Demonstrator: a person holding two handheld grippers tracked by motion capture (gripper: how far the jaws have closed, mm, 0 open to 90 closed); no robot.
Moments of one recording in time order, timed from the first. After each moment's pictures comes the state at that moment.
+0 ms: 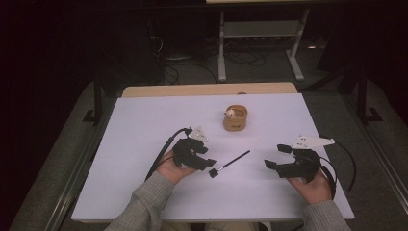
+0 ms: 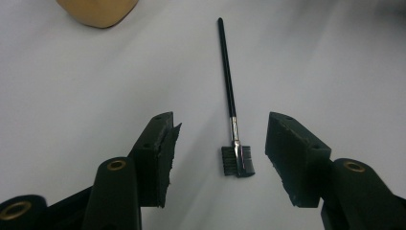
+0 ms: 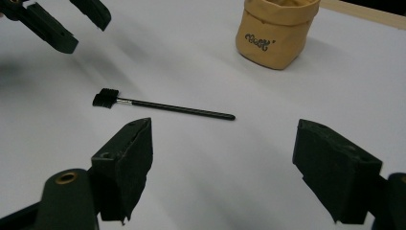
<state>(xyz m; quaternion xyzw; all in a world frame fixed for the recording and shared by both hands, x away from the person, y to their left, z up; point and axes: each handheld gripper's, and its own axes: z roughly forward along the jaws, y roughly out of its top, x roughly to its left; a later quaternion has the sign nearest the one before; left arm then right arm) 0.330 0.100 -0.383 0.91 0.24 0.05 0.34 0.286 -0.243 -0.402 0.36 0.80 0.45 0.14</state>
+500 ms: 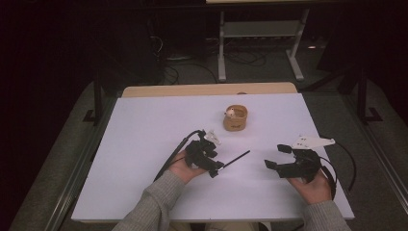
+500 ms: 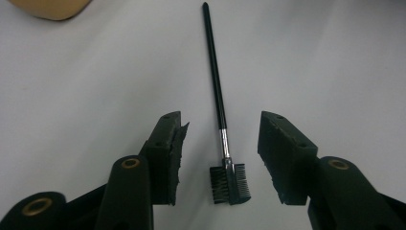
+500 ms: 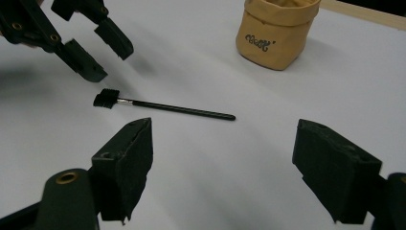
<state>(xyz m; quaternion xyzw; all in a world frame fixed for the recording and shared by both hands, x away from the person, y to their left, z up) 0.337 0.070 -0.402 0.93 0.22 0.03 0.30 0.285 -0.243 -0.401 0.36 0.80 0.45 0.14</state>
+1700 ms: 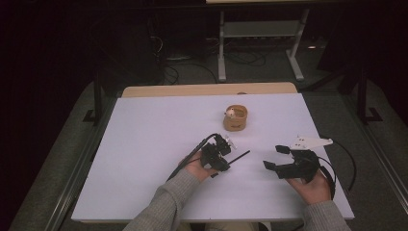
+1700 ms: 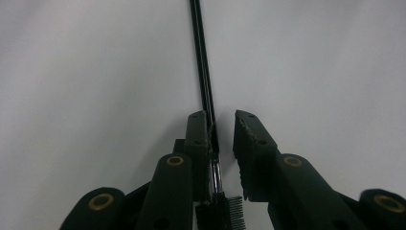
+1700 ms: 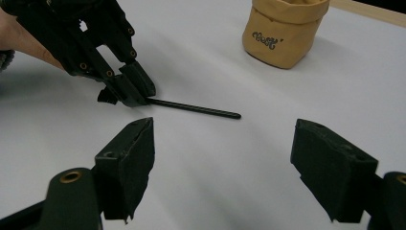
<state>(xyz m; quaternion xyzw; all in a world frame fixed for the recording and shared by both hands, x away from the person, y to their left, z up) 0.346 0.029 -0.424 0.95 0.22 0.01 0.22 0.285 -0.240 -0.402 0.35 0.81 0.45 0.13</state>
